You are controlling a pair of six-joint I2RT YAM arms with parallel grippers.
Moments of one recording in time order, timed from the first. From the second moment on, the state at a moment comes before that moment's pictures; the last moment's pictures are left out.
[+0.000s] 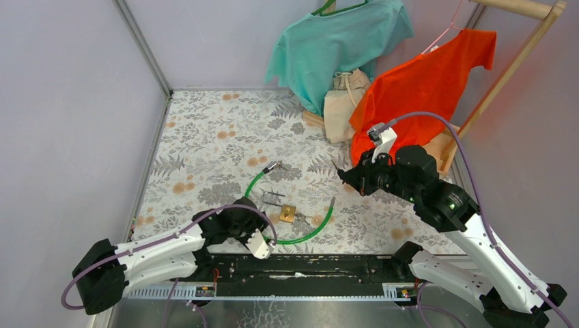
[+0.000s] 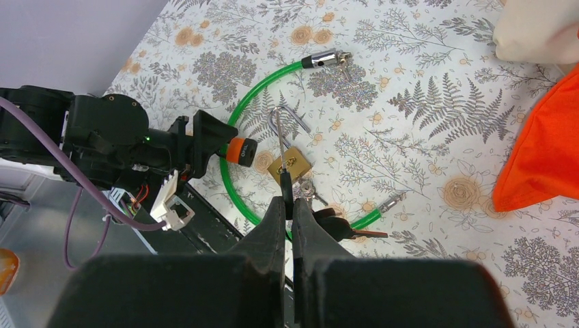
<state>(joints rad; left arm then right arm) -0.92 0.89 0.35 -0.51 0.02 1.39 0.71 0.80 1.08 -0.70 -0.12 0.34</state>
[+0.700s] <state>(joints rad) -0.92 0.76 0.36 -0.59 0.04 1.29 0.71 0.80 1.08 -0.69 -0.12 0.35</state>
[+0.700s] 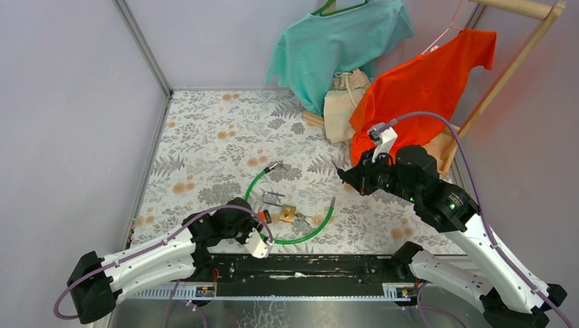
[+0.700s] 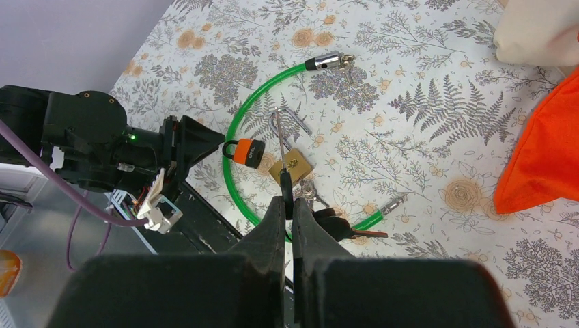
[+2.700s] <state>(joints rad) -0.92 1.10 0.50 -0.56 0.13 1.16 0.71 0.80 1.05 -0.67 -0.12 0.37</state>
